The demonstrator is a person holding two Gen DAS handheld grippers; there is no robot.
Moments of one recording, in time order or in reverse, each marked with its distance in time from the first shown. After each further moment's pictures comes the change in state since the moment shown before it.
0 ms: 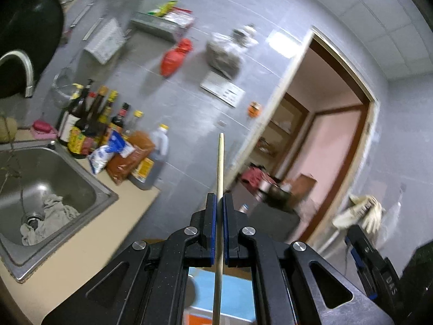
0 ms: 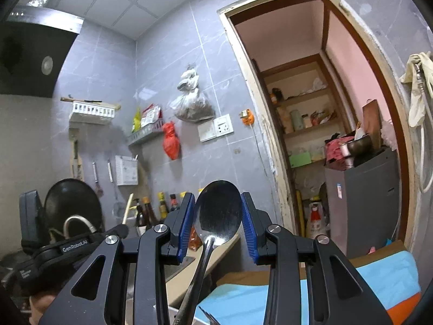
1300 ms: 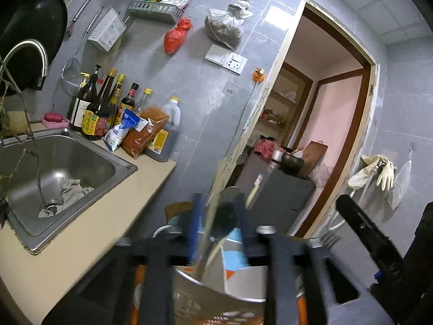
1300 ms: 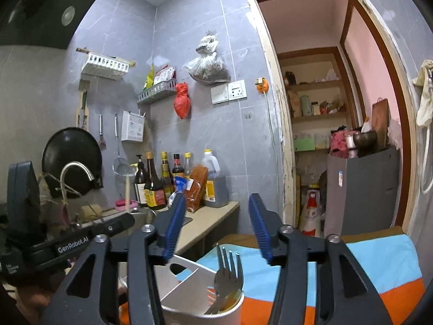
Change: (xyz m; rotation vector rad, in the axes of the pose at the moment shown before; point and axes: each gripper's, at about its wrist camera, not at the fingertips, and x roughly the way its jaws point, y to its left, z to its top) left arm -0.031 0.004 -0.067 0.123 0.125 0.044; right arm -0.008 0.019 -0.063 -0.115 0.143 0.023
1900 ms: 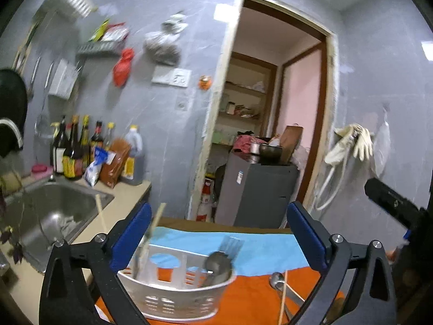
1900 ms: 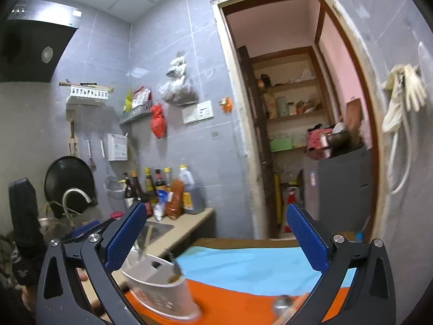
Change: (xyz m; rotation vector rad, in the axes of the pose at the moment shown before) left arm -0.039 -0.139 -0.002 0.263 -0.009 -0.050; right arm -0.110 -0.072 0.075 0.048 0.010 -0.093
